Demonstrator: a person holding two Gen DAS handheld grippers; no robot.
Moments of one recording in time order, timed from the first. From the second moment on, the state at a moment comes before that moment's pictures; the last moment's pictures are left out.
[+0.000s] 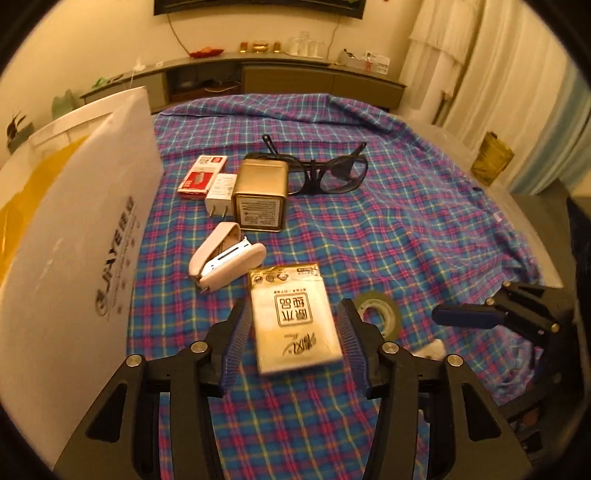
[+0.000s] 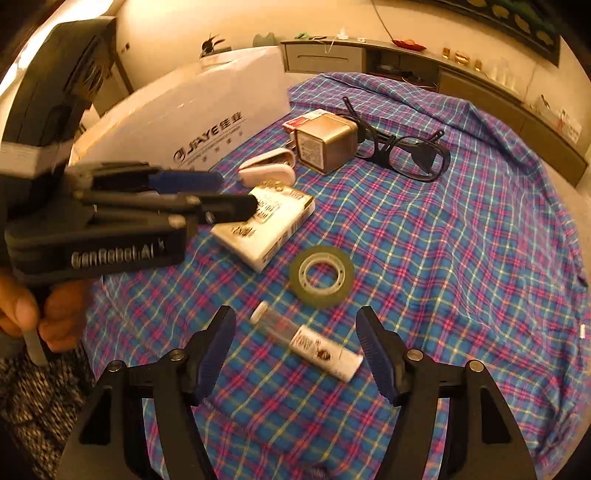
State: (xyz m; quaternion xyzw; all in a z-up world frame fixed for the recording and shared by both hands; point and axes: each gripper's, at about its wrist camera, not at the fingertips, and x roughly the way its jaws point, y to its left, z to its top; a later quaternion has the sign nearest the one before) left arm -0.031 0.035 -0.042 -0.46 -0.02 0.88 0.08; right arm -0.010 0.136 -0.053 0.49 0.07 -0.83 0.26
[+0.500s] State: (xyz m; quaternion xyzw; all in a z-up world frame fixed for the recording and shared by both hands) left arm -0.046 0.024 -0.070 -0.46 -0.03 0.88 0.07; right arm -0.038 0.114 -0.077 0.48 0.09 -0.85 0.21
